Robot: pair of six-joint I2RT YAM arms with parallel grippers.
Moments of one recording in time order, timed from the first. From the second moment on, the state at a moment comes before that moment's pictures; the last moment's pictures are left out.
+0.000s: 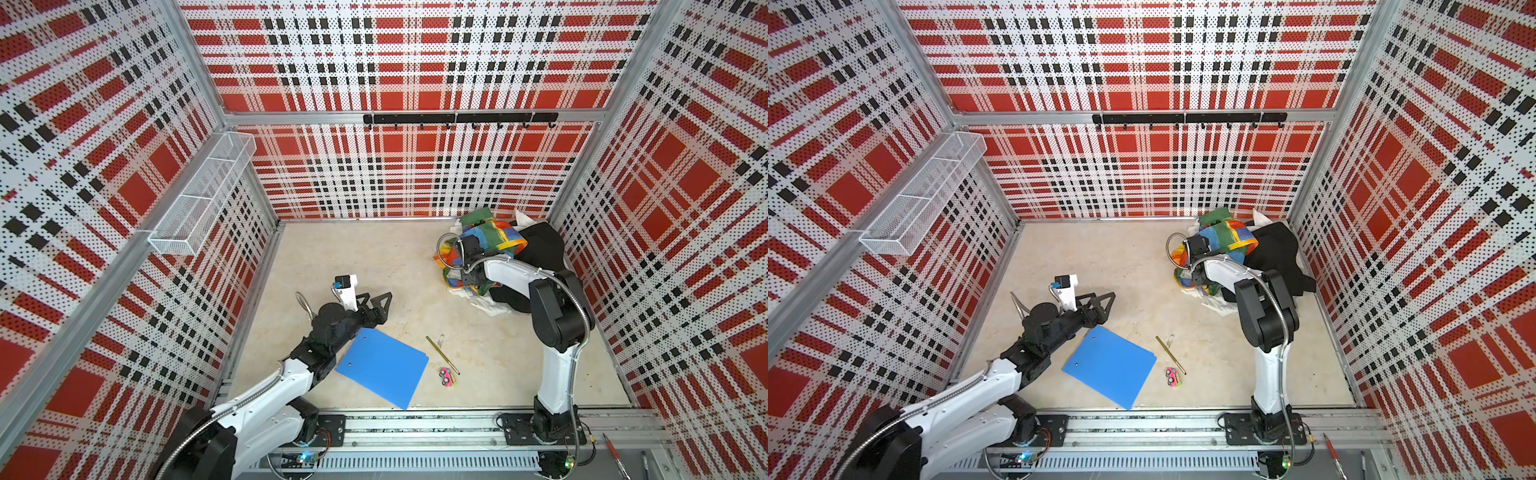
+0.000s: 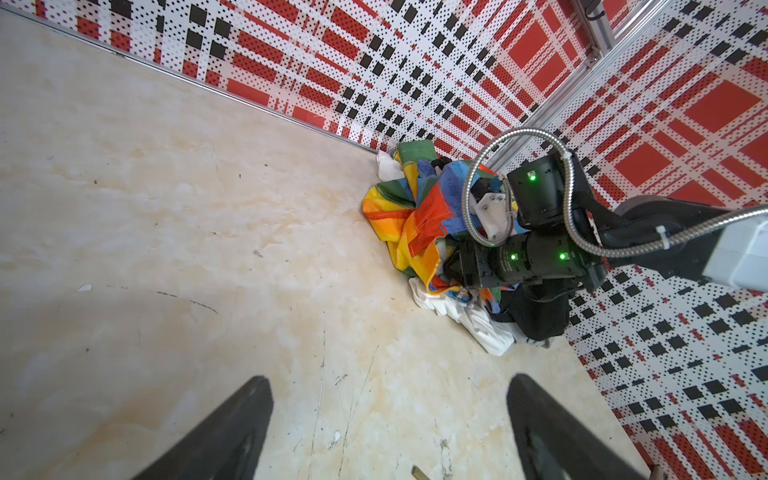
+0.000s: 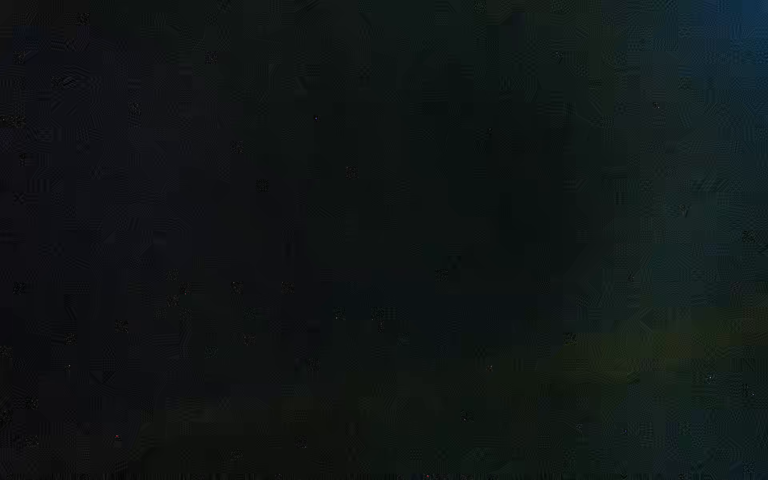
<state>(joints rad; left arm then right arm) -0.52 0.98 0.35 0.43 0.07 -0.58 0.36 2.01 1.41 -0.56 0.41 0.26</state>
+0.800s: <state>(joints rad) -0.55 1.01 0.35 0.43 0.07 -0.57 0.05 1.63 1.48 -0.53 0.00 0.28</state>
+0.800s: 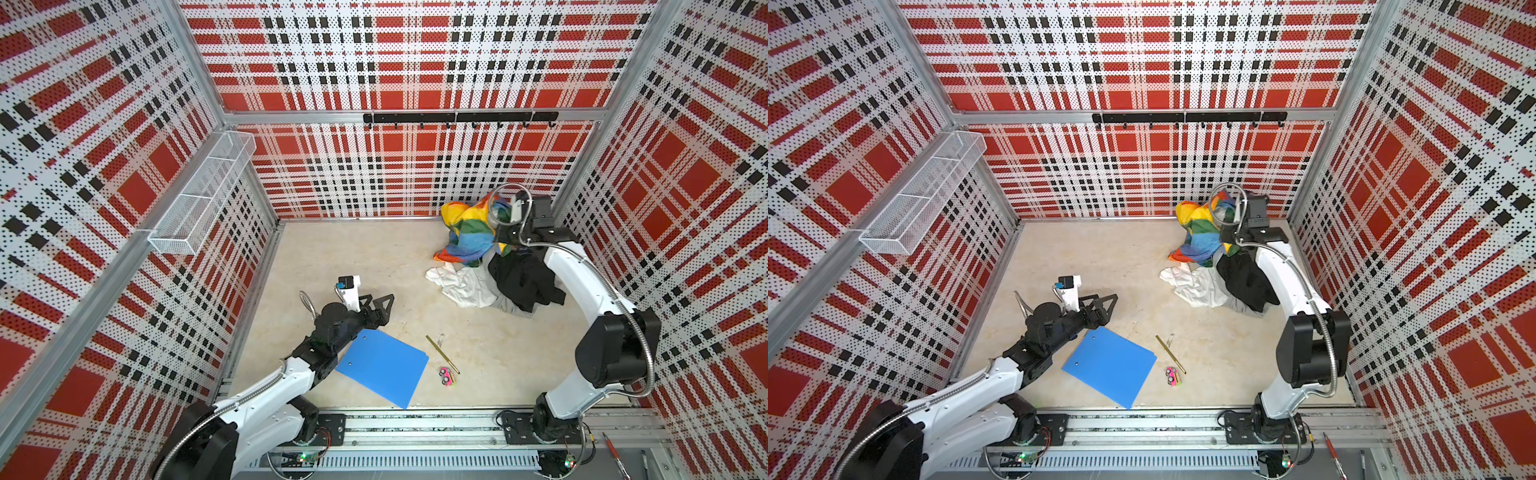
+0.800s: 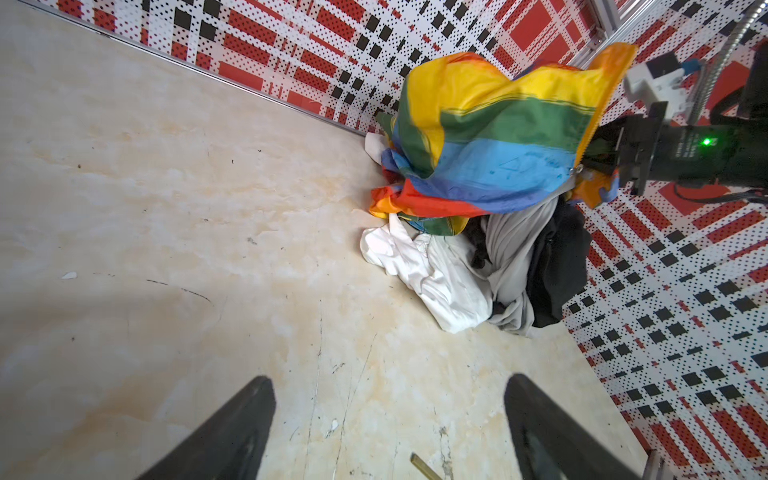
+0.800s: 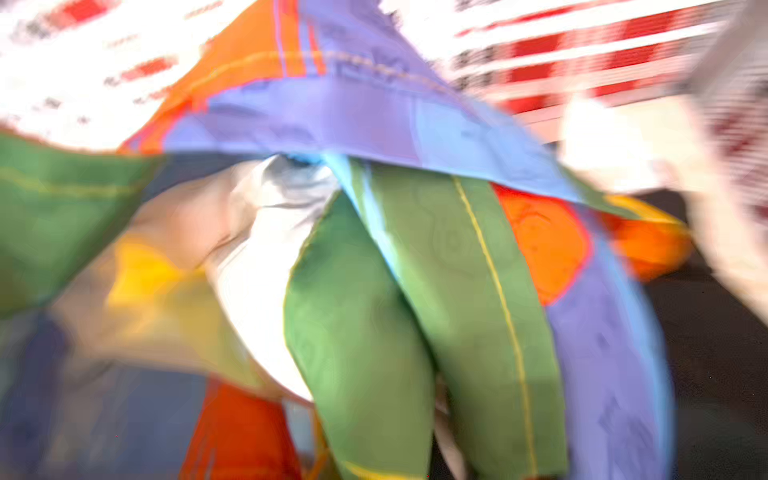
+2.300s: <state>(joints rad) -0.63 1.71 0.91 0.32 0.15 -0.63 0.19 1.13 0.95 -0.44 0.12 0.27</state>
